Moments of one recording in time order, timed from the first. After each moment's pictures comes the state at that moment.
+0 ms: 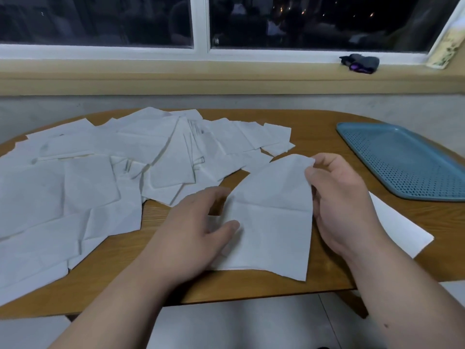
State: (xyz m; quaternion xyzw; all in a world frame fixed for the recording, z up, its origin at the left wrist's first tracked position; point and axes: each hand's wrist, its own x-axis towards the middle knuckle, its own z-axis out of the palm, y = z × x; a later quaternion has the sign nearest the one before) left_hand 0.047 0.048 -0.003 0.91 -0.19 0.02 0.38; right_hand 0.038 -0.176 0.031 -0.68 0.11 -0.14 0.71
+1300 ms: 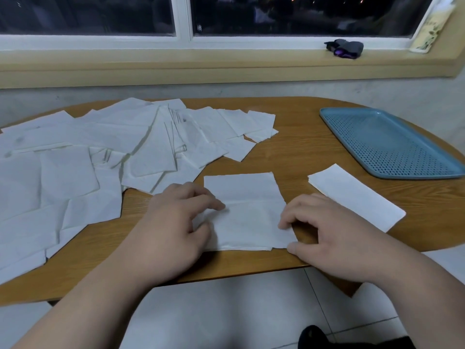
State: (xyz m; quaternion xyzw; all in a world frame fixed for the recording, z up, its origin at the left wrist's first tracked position) left_hand 0.029 0.042 0.003 0.93 -0.24 0.02 0.28; right_hand -0.013 -0.233 0.001 -0.97 -0.13 0.02 0.21
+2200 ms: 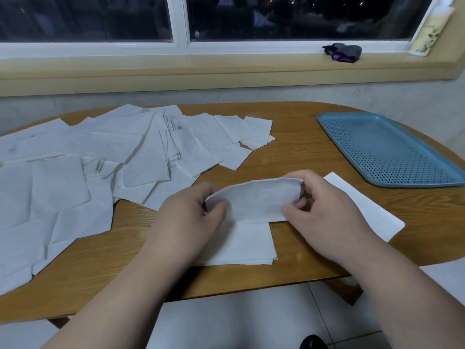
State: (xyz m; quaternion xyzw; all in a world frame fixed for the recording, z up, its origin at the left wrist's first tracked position) left_hand 0.049 -0.002 -0.001 0.91 -0.12 0.08 0.39; right_hand 0.015 -0.228 0.007 -0.91 0.02 -0.11 0.39
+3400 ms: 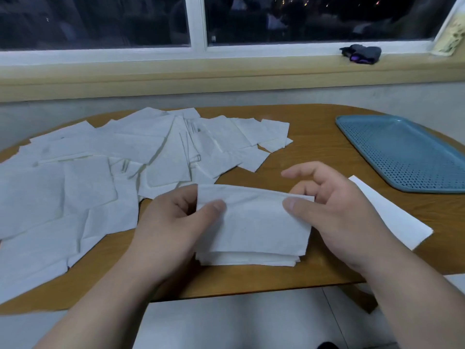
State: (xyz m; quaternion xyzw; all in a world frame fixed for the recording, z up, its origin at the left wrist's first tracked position) left_hand 0.022 0.036 0.024 0.80 -0.07 0.01 0.60; right_hand 0.009 -0.191 0.031 -0.77 -0.05 -0.05 0.63
